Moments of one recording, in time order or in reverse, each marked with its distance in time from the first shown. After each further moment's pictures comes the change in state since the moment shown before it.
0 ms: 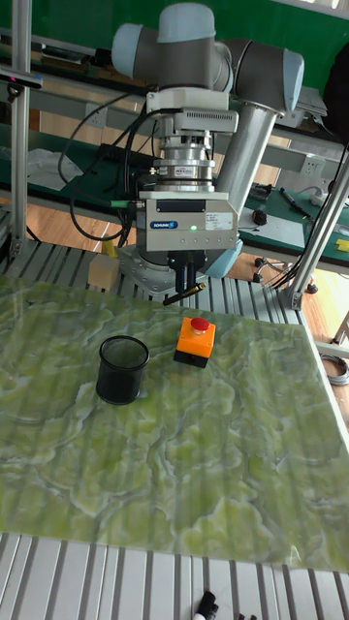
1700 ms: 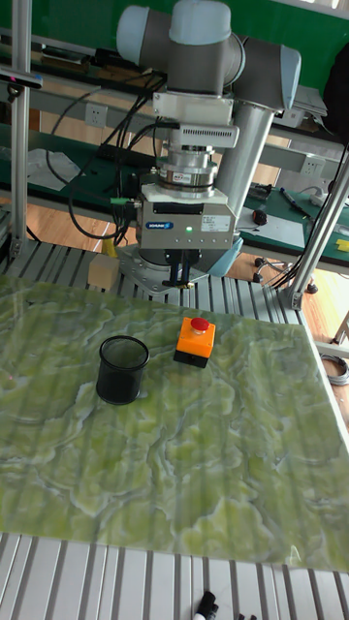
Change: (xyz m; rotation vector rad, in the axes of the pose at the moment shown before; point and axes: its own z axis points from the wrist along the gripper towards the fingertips) arm 0.053 0.007 -0.006 0.001 0.246 0.136
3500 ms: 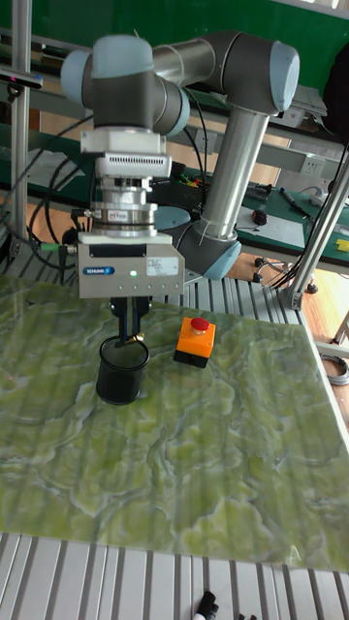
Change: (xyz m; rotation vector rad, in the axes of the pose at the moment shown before) arm -0.106 -0.093 0.044 -0.012 -0.252 -0.053
